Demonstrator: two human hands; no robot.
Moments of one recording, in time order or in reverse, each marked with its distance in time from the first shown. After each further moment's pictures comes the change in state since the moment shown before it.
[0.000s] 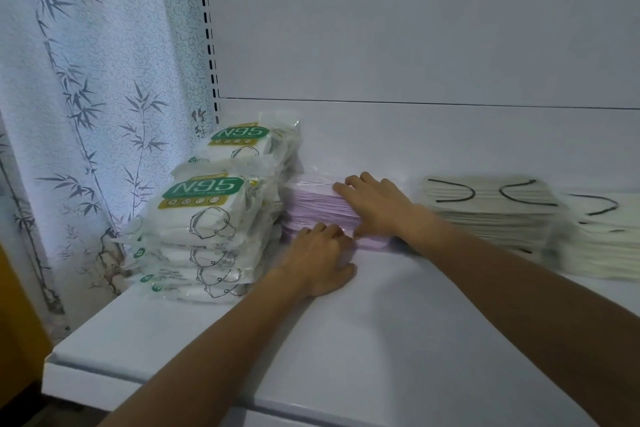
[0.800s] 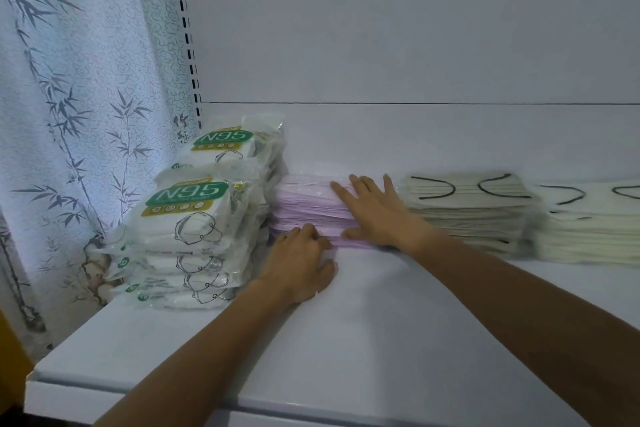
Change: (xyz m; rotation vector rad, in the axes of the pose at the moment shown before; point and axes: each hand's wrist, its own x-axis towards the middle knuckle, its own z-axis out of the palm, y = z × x) left_hand -0.013 0.001 -0.003 -0.007 0.099 -0.066; right_hand -0.023 0.007 0.018 -0.032 -0.028 0.143
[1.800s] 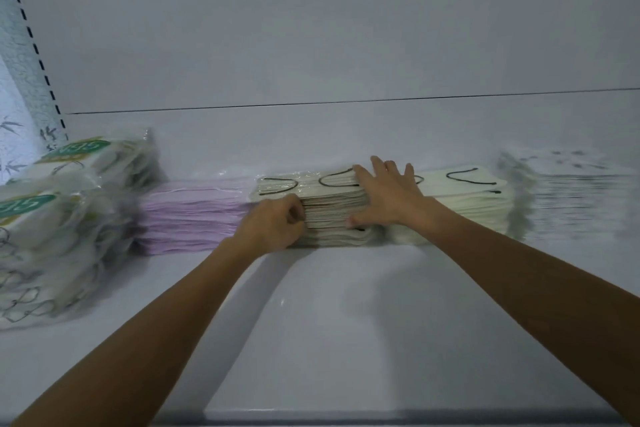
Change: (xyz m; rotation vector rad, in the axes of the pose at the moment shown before) left_hand 0.093 0.151 -0.005 -0.370 0.001 -0.074; right_hand -0.127 0.190 0.010 0.175 -0.025 0.293
